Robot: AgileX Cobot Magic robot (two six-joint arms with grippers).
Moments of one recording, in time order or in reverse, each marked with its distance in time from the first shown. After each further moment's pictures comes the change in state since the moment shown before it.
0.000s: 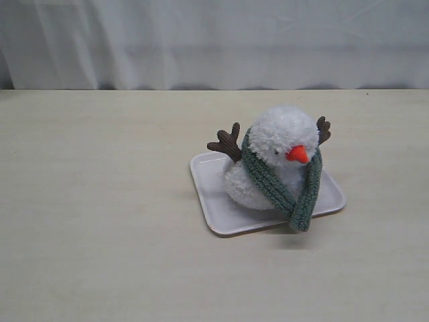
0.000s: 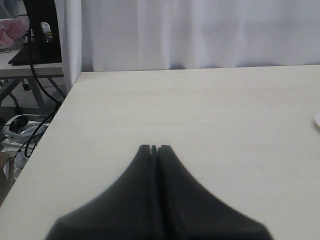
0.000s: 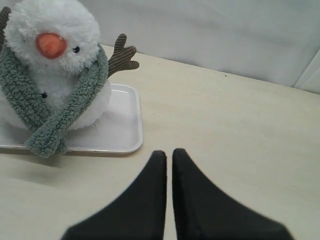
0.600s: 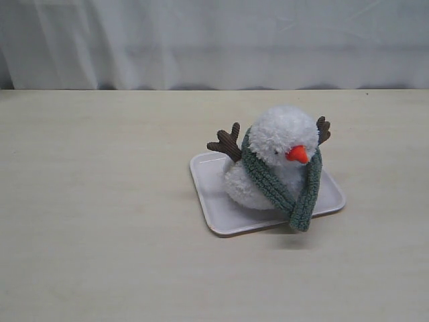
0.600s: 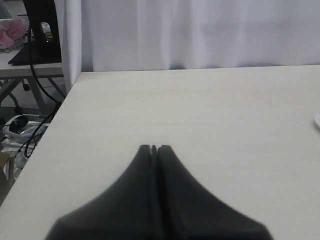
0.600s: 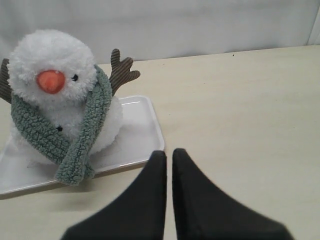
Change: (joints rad) left arm 0.000 0.000 0.000 0.000 0.000 0.000; right arm 0.000 0.000 0.000 0.002 0.001 0.311
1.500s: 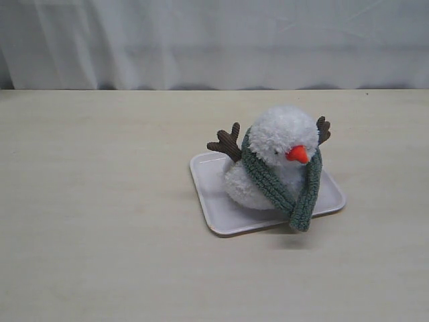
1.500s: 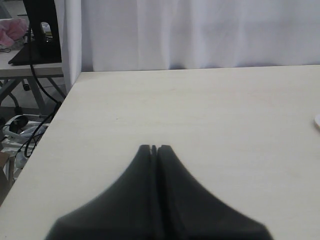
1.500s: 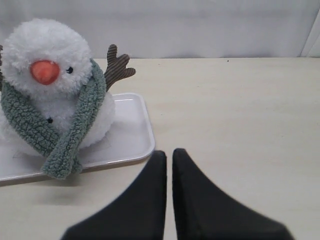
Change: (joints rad) left arm 0.000 0.000 0.000 0.000 0.000 0.000; right arm 0.000 0.000 0.000 -0.037 0.000 -0.050
